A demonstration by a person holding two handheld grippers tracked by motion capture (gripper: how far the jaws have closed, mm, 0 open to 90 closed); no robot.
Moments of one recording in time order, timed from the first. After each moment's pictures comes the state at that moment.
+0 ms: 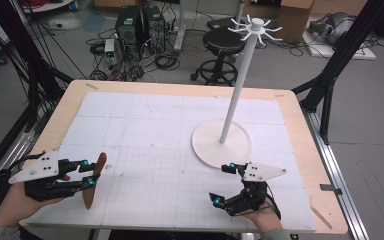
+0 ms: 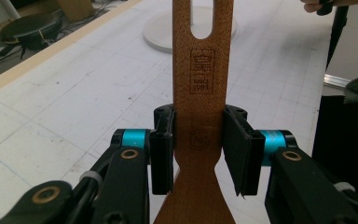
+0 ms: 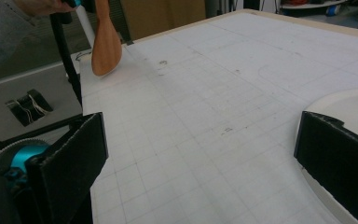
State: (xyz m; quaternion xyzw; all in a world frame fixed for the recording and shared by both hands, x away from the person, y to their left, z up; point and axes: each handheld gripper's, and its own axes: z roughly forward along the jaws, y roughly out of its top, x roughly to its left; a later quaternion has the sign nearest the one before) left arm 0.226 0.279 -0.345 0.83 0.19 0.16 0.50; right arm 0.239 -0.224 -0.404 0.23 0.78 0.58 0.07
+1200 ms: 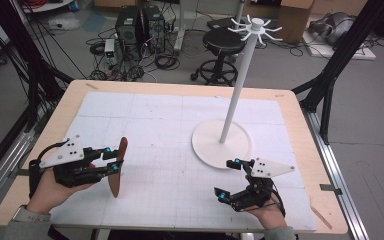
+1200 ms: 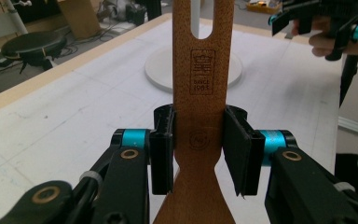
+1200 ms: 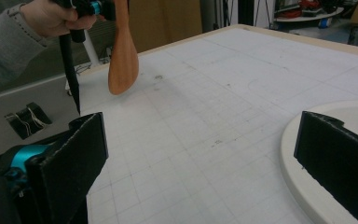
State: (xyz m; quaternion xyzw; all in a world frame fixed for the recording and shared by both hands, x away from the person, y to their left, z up) left arm 0.253 0.230 -0.338 0.79 0.21 0.16 0.55; right arm 0.243 -0.236 -0.396 0.24 0.76 0.60 0.07
